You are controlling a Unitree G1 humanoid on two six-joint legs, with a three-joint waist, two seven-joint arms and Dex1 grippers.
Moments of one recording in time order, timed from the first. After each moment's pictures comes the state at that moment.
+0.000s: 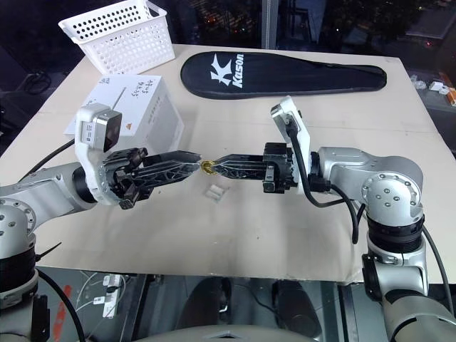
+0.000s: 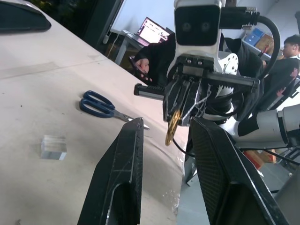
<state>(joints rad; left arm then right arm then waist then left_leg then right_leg) -0.35 0.85 0.30 -0.42 -1.44 1.03 -0.69 -0.70 -0.42 -0.04 -0.45 1.19 1.22 0.54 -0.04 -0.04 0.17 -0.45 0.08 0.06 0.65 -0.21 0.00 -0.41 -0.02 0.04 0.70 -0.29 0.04</state>
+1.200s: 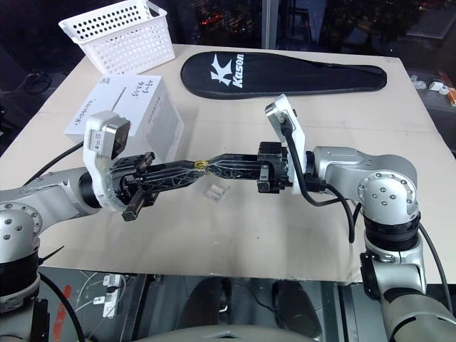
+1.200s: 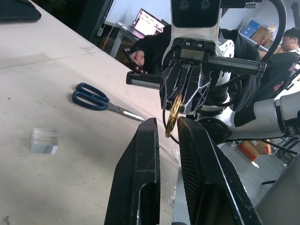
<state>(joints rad) -0.33 0.85 0.27 -0.45 -1.42 1.02 -0.72 -0.71 -0.41 -0.01 -0.44 1.22 1.19 0.51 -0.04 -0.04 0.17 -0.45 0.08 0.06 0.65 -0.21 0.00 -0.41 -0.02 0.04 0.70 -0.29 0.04</state>
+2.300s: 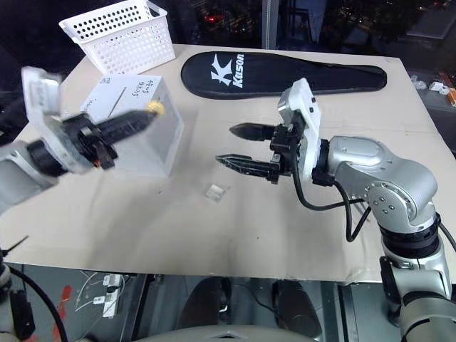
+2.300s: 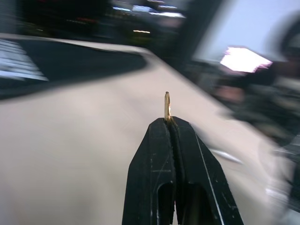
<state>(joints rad) -0.44 1.01 0.46 -0.29 -1.34 0.98 -0.29 -0.72 -0.56 0.07 -0.52 0.83 0.84 0.65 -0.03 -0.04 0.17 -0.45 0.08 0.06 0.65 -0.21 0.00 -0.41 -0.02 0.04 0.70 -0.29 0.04</state>
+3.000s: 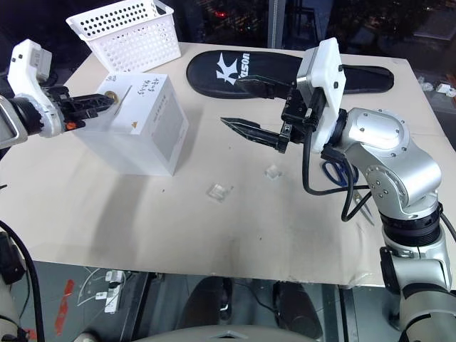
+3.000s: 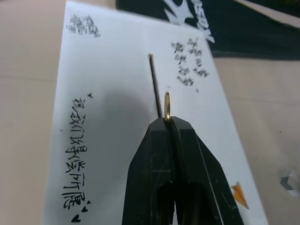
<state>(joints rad) -0.83 1.03 0.32 0.13 -1.13 1.37 -0.09 -0.75 -0.56 0.05 -0.46 0.65 0.57 0.75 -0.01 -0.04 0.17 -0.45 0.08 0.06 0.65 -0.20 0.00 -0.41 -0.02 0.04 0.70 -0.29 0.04</state>
